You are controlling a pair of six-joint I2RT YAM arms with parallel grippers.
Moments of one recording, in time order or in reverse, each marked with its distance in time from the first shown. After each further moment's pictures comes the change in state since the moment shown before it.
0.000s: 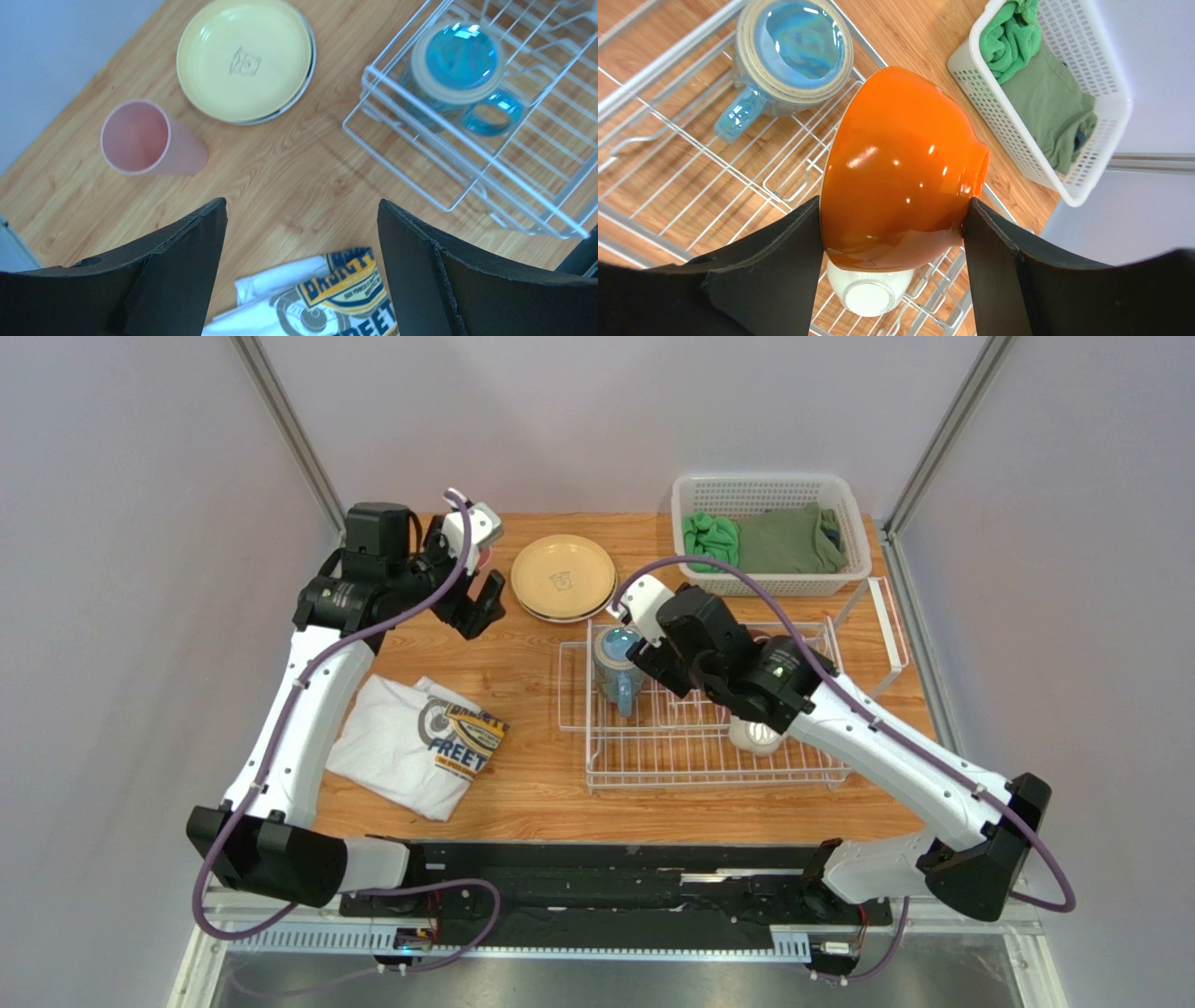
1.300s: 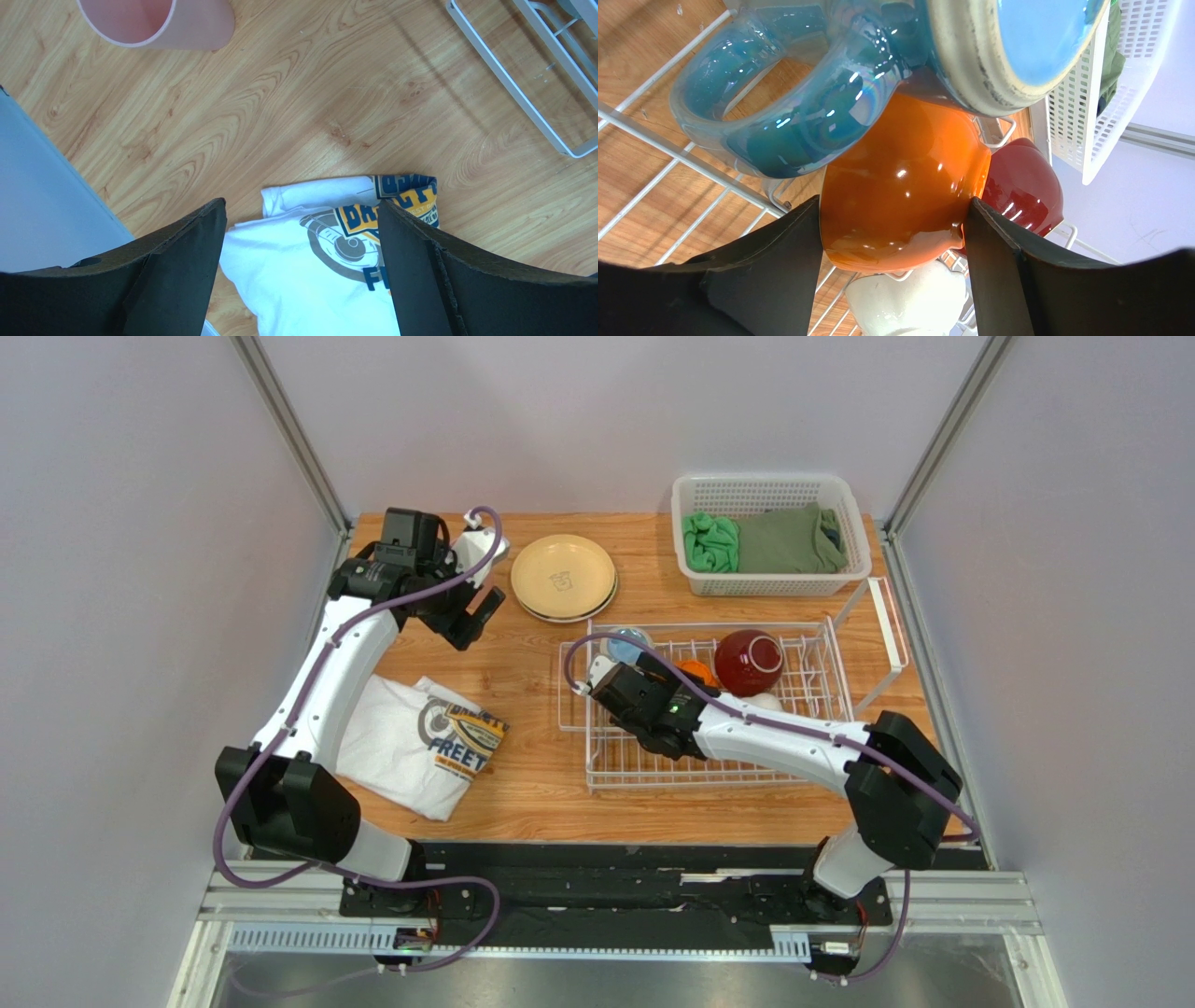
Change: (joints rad) left arm 0.000 0.146 -0.004 -0.114 -0.289 0.053; right arm 0.082 0.267 -0.304 0.225 0.222 -0.023
